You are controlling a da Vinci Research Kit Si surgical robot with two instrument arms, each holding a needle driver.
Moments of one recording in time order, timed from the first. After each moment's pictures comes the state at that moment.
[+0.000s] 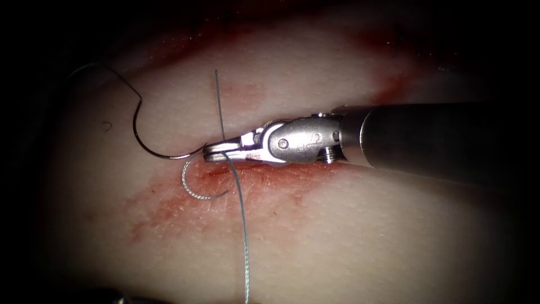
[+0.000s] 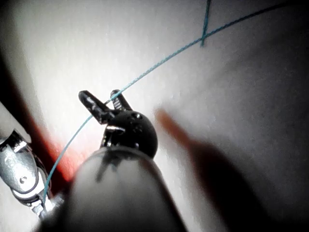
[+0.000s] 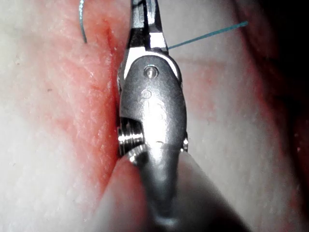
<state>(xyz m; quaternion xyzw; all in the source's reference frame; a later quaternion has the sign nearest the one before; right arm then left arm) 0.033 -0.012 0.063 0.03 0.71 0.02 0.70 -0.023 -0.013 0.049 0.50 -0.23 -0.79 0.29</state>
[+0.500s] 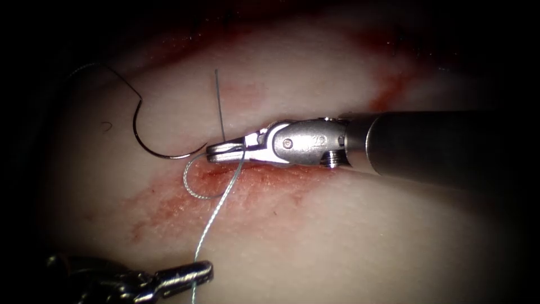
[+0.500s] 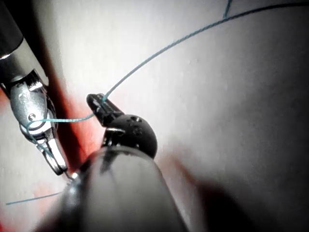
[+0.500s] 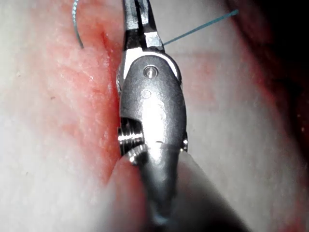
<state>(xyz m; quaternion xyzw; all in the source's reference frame) 0.032 -0.012 0.062 0.04 0.71 0.04 0.70 -0.017 -0.008 0.048 0.45 -0.28 -0.82 0.21</state>
